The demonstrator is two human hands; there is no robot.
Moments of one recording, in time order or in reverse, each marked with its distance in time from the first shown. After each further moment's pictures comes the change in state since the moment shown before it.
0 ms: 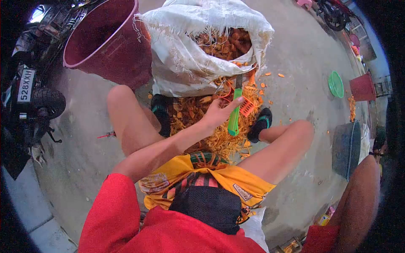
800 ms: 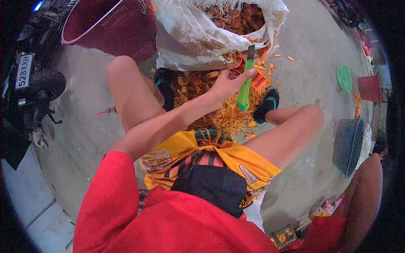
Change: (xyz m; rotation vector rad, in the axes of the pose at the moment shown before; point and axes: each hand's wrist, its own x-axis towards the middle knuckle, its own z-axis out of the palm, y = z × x) left_hand 0.007 -0.003 -0.005 -0.070 -0.042 0.131; right_hand 0.008 0.015 0.004 0.293 -0.125 -0.132
